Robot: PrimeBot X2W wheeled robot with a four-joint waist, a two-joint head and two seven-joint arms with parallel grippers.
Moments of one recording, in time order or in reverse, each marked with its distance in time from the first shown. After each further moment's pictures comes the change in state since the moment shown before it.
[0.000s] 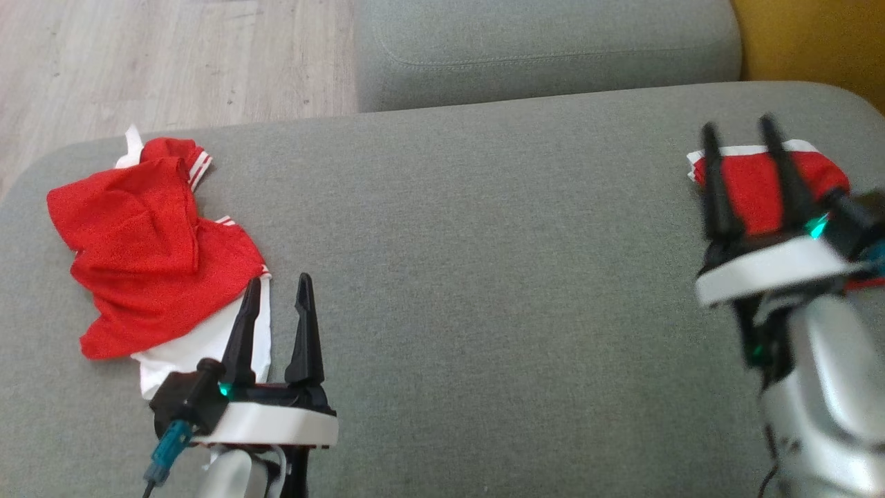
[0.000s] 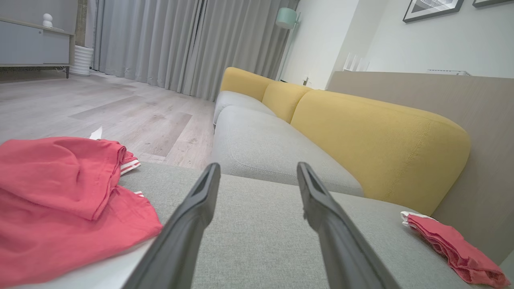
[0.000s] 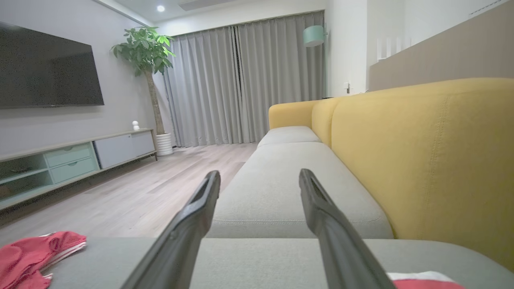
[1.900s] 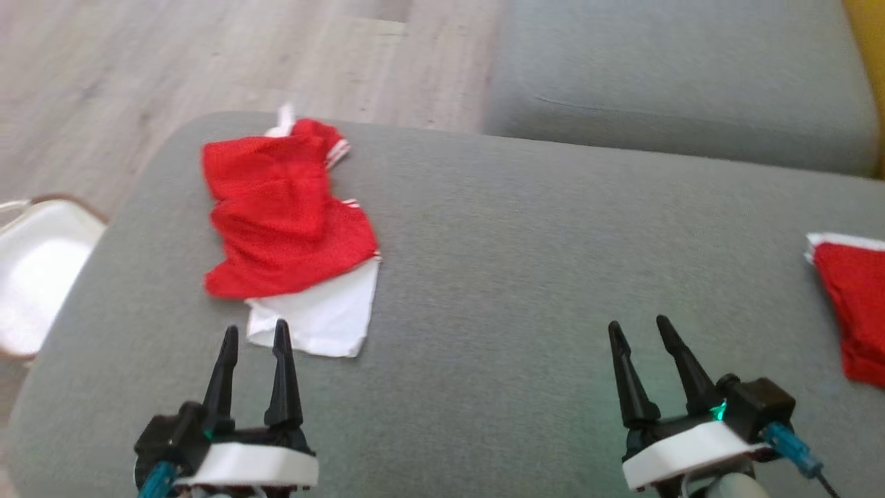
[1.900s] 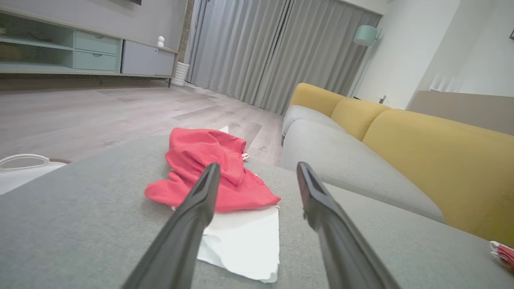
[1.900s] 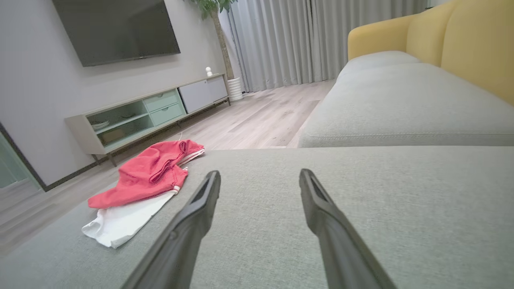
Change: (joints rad) left arm 0.093 0.002 0.061 0.015 0.014 -0.001 0.000; right arm 0.399 0.124 0.105 -0.042 -0.010 0.000 -0.081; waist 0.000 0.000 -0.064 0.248
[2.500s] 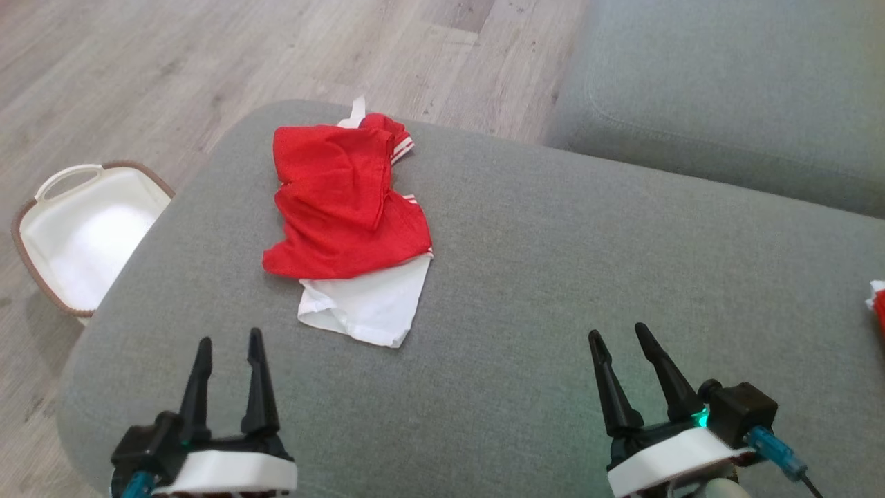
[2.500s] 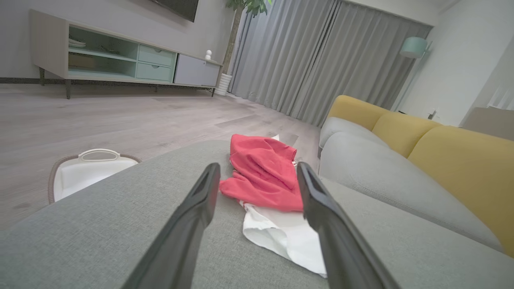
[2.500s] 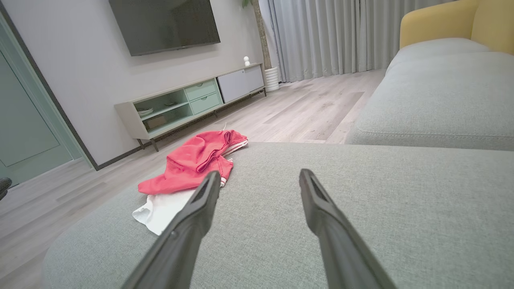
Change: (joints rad) left arm 0.025 0.001 0.067 0.007 0.025 -0.010 0.000; right arm 0.005 0.001 0.058 0.007 0.038 0.000 0.000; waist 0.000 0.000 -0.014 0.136
